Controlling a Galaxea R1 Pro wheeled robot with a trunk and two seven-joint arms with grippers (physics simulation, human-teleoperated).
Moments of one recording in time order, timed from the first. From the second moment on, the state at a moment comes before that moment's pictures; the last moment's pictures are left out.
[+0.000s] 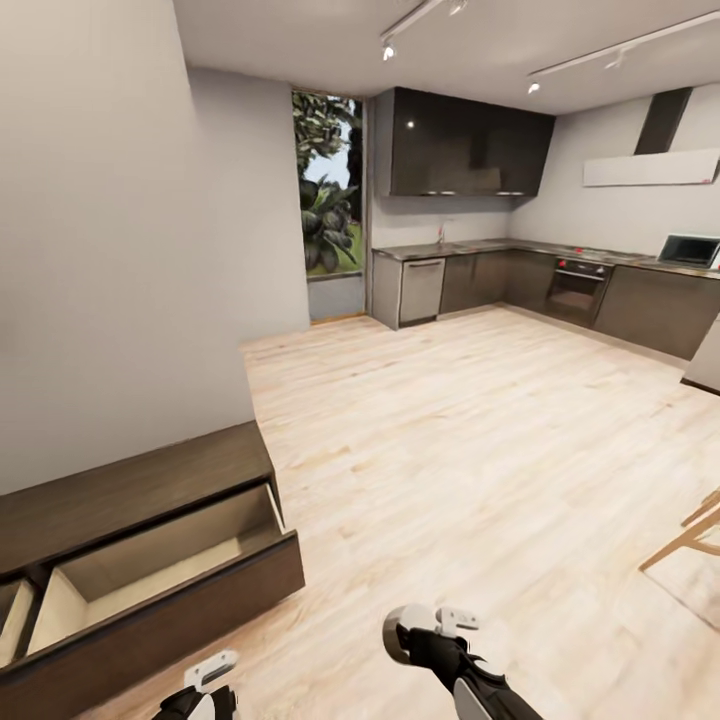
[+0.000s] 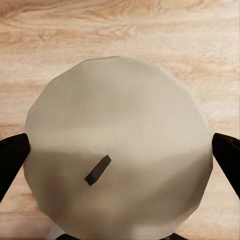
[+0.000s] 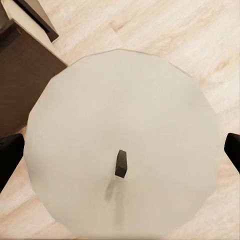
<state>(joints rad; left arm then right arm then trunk) -0.40 0.01 -0.01 -0.37 0.44 0.26 0.32 -0.39 0.04 0.38 -0.54 -0.56 0.07 -0.02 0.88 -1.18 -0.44</state>
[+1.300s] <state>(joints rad) -0.40 0.01 -0.01 -0.37 0.44 0.26 0.32 -0.39 0.05 0.38 -0.53 -0.56 0.05 -0.02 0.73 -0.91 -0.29</state>
